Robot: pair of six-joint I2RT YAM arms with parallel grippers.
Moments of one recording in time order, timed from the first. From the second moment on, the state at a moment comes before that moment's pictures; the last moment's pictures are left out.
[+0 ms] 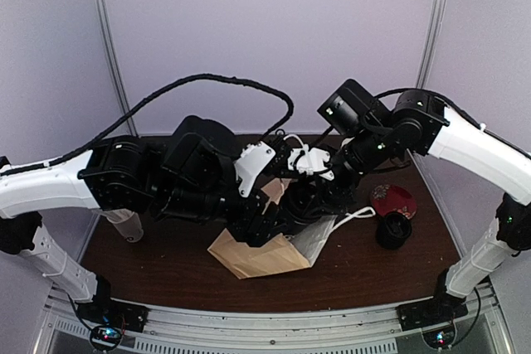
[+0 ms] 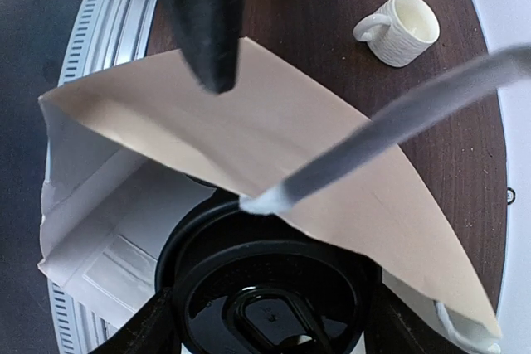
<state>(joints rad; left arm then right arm) -1.37 1.46 1.51 -0.71 -0.21 -0.38 1.03 1.51 1.67 -1.13 -0.14 -0.57</state>
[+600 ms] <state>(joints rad) -1.39 1.52 1.63 -0.81 -0.44 -0.47 1.02 1.57 1.73 -1.07 -0.21 -0.51</state>
